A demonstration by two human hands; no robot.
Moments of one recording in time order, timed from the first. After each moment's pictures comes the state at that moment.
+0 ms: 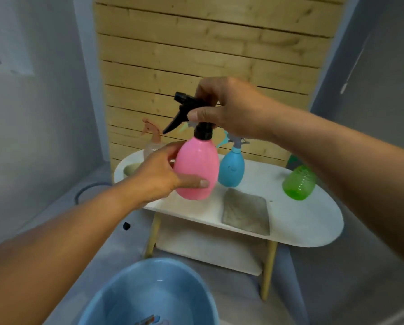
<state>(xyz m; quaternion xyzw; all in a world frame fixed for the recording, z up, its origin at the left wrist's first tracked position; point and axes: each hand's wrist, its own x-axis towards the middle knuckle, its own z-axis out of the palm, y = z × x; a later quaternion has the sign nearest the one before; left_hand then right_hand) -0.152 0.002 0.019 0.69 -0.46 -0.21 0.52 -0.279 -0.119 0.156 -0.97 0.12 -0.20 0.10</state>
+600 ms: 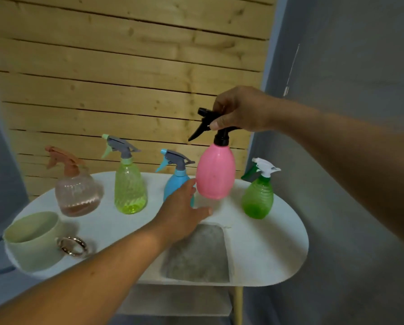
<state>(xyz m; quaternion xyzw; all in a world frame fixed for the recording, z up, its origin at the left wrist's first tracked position) -0.199 -0.207 -0.052 0.67 -0.54 -0.24 0.45 -0.322 -0.343 0.155 -0.95 0.27 -0.16 0.08</state>
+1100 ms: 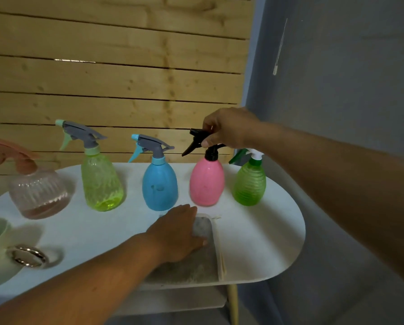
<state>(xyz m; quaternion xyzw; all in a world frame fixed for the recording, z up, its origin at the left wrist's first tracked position) -0.211 -0.234 -0.105 0.72 -0.66 -0.20 0.07 -0.325 -0.414 0.059 -0.94 0.31 -0.12 -0.01</state>
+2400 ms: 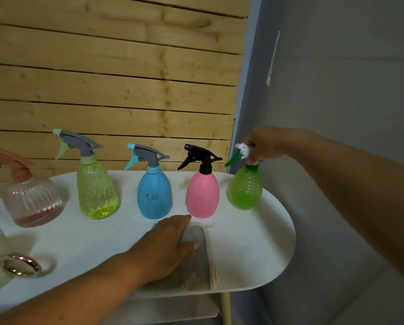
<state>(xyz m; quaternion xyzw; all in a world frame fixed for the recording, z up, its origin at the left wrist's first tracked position) -0.204 -0.215 -0.113 0.72 -0.65 -0.20 0.15 -0.395 -0.431 0.075 -0.90 0.44 0.06 0.01</state>
